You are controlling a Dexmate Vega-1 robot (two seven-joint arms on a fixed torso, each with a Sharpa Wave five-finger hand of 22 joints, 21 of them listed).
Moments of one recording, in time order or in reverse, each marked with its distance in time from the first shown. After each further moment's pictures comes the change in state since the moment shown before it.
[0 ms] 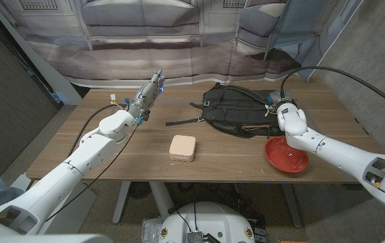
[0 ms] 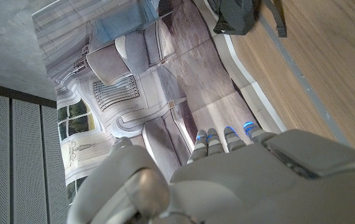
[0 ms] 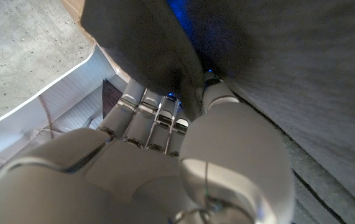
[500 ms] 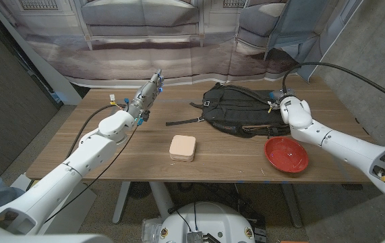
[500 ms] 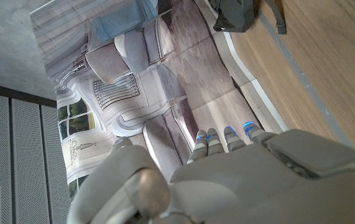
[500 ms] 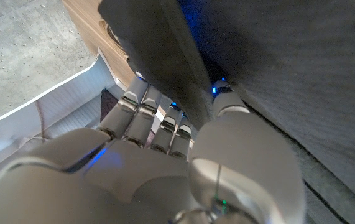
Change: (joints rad) left arm 0.017 0.005 -0.010 -0.025 0.005 0.004 0.022; left_hand 0.000 0.000 0.004 -0.004 0.000 0.000 0.000 0.000 0.000 0.000 0.000 0.000 0.000 0.000 0.000 0.000 0.000 0.004 -0.004 0.000 0.000; right arm 0.045 -0.044 -0.001 -0.047 -0.054 0.045 0.199; right_hand -0.150 -0.026 0.015 -0.010 0.011 -0.110 -0.100 -0.065 0.000 -0.114 -0.114 -0.053 0.000 -0.099 -0.009 -0.191 -0.305 -0.015 -0.001 -0.286 -0.156
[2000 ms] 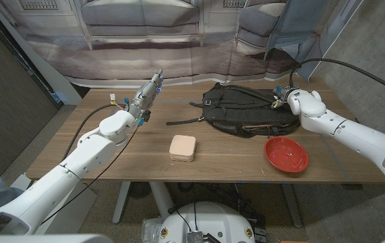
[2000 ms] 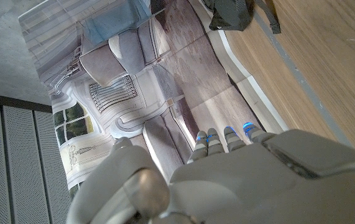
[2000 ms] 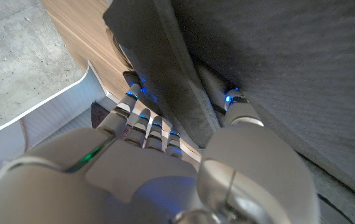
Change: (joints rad) left arm 0.034 0.025 -0.013 -0.096 0.026 0.071 0.083; left_hand -0.005 -0.005 0.013 0.004 -0.009 -0.009 -0.002 0.000 0.000 0.000 0.000 0.000 0.000 0.000 0.000 0.000 0.000 -0.003 -0.003 0.000 0.000; right arm 0.036 -0.070 0.071 -0.042 0.075 0.127 0.067; right_hand -0.180 -0.092 0.001 0.017 0.078 -0.492 0.023 -0.045 0.003 -0.523 0.124 -0.090 -0.021 -0.692 0.064 -0.380 -0.400 -0.343 0.087 -0.492 -0.343
